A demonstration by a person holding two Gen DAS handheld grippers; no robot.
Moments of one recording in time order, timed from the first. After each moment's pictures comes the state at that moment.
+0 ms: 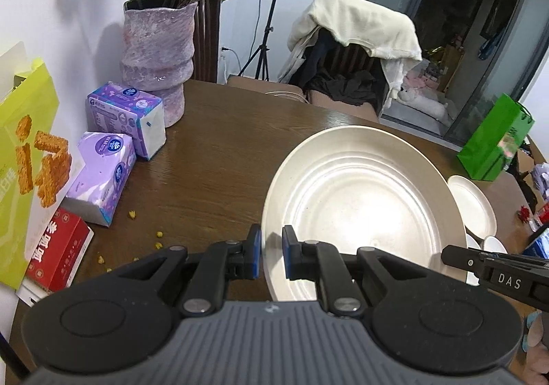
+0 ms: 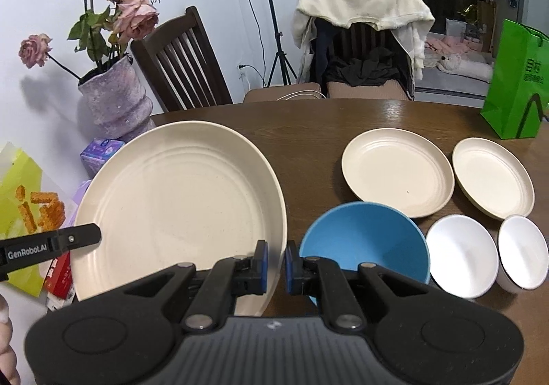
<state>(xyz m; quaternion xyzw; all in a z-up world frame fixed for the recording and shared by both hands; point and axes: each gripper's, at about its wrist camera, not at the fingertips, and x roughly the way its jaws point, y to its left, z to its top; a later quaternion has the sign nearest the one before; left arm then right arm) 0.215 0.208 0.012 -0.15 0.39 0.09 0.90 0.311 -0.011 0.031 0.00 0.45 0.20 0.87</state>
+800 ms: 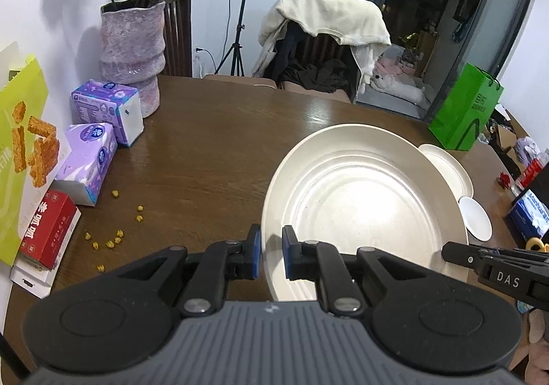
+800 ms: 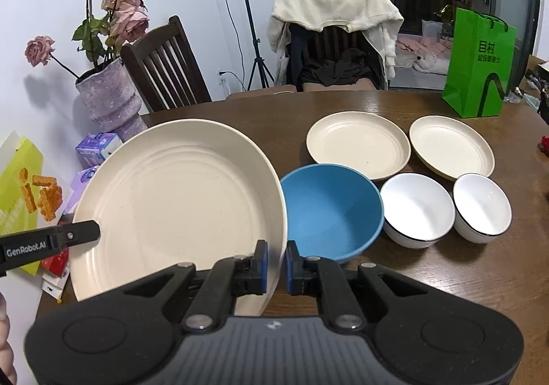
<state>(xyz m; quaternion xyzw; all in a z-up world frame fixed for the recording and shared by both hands) 0.170 0.164 0.009 -0.12 0.39 0.05 0.91 0.240 -0.062 0.033 0.00 0.44 0.17 0.88</state>
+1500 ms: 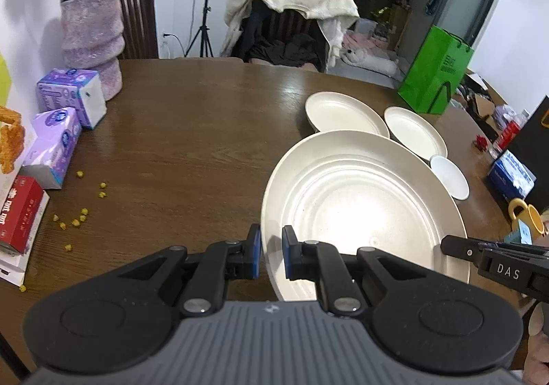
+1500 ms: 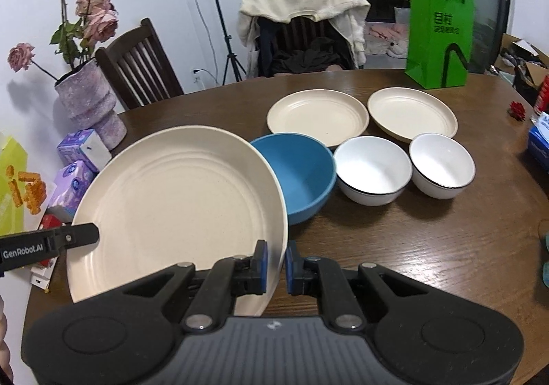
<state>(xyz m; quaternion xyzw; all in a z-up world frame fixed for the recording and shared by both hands) 0.159 0.121 -0.008 -0.10 0.42 0.00 0.90 0.203 -0.113 0.017 0.02 0.45 0.12 0.89</state>
